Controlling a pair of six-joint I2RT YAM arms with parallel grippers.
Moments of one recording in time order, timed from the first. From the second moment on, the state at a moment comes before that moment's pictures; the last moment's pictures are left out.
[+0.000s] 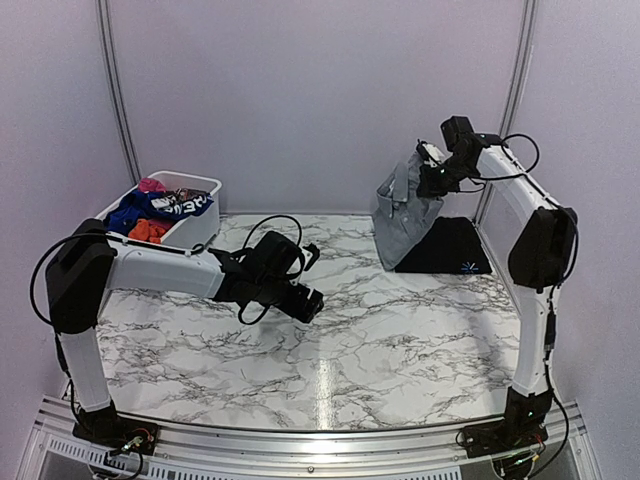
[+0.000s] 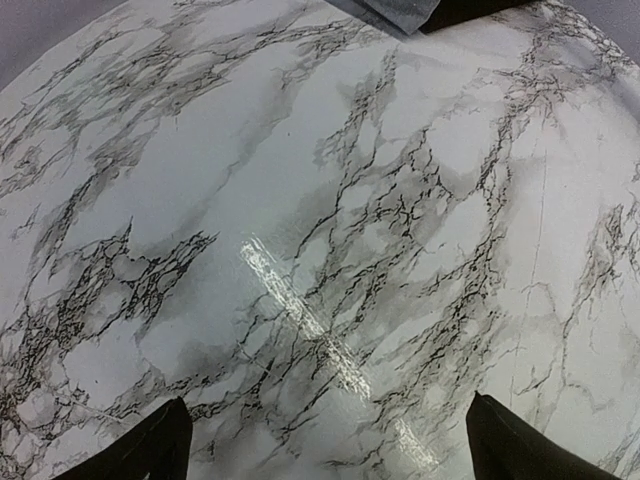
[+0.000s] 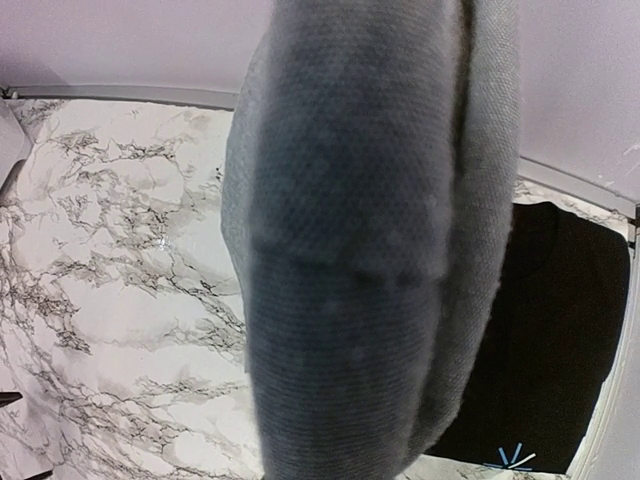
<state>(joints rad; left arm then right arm) -0.89 1.89 1.24 -0.16 -0.10 -0.19 0.18 2.20 2.35 -1.04 -0.21 -0.01</state>
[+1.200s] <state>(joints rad) -0.86 1.92 1.29 -0.22 -0.09 -0.16 -0.09 2.46 2.22 -0.85 -0.08 -0.20</state>
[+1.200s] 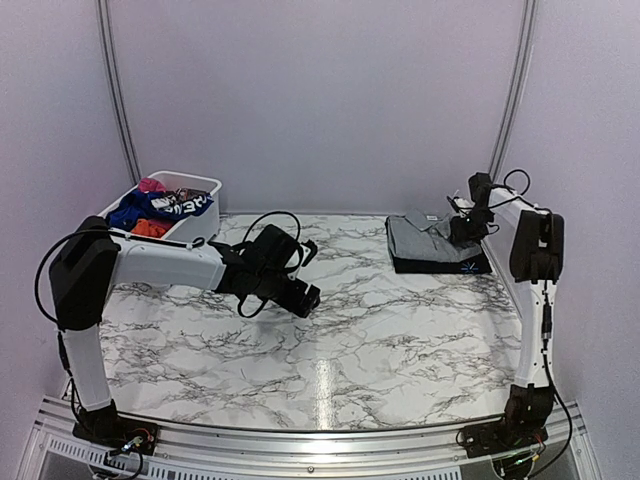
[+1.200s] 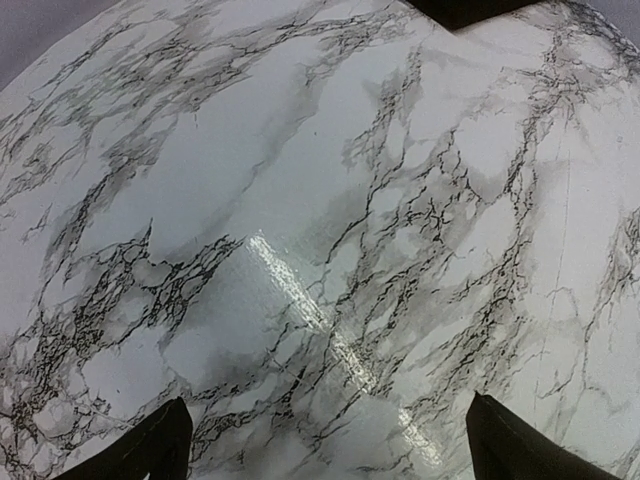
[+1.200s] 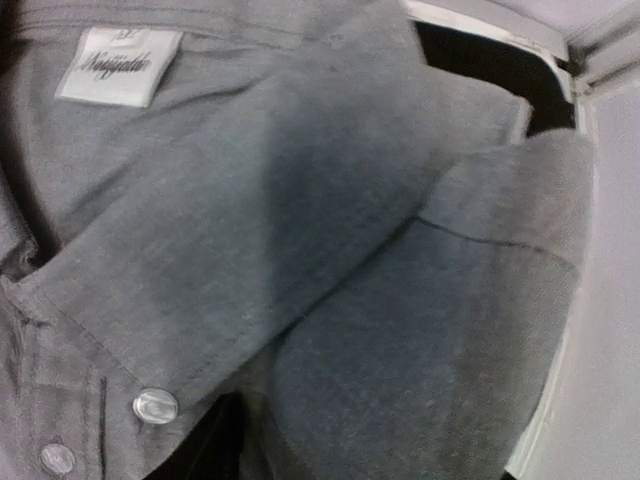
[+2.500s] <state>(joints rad) -0.74 1.92 1.33 -0.22 -0.03 -0.35 -0.26 2.23 1.71 -0.48 -0.53 0.20</state>
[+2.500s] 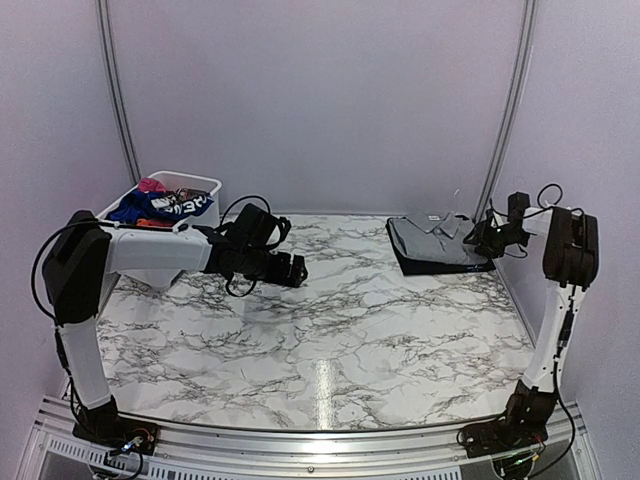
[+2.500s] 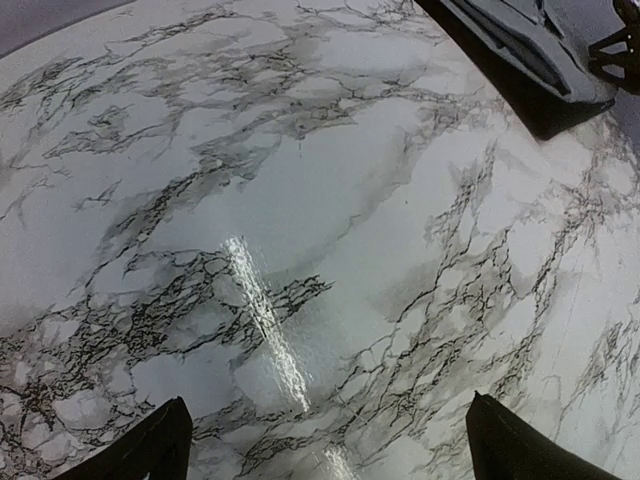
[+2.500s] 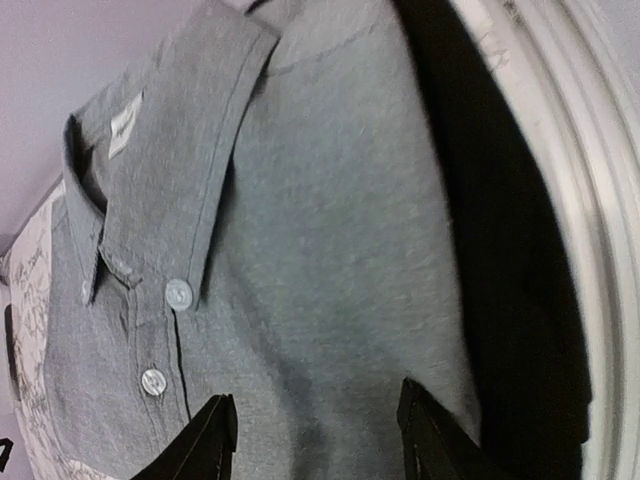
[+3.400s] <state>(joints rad) -0.67 1.62 1.50 -0.54 -0.09 -0.43 0.04 1.56 1.35 -0.43 -0.67 0.21</state>
